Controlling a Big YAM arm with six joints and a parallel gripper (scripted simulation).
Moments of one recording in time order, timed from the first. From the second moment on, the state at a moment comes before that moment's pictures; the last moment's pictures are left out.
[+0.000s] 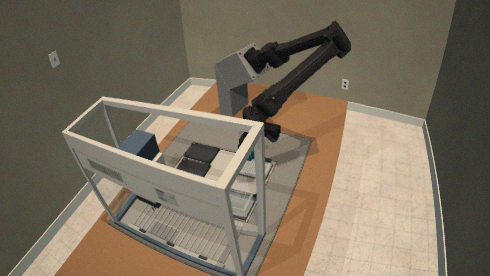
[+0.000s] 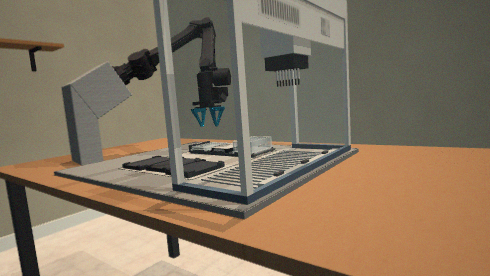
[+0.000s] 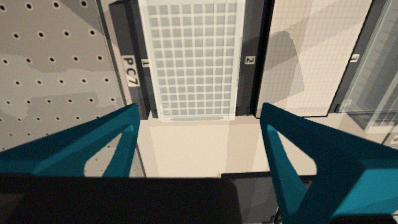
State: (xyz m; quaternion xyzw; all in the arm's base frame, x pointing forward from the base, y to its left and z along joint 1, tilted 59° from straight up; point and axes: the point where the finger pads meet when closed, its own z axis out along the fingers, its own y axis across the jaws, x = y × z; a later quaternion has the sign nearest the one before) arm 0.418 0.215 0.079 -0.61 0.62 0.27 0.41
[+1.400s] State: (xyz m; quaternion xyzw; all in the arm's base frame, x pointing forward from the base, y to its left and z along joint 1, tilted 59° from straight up) arm 0.322 0.200 0.073 -0.17 0.85 0.46 0.18
